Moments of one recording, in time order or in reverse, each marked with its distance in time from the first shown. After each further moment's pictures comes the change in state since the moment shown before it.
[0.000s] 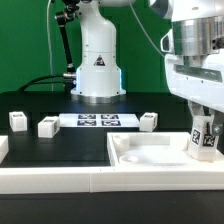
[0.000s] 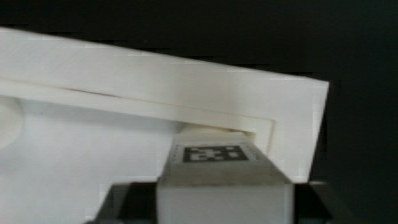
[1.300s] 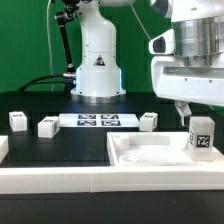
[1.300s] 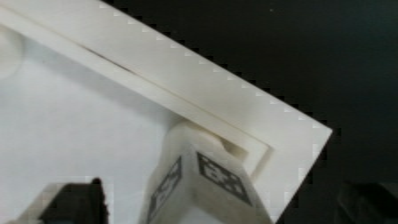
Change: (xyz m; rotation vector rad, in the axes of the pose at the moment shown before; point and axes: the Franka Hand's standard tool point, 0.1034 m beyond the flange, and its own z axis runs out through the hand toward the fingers) arm -0.002 0.000 0.000 -0.009 -0.021 -0.455
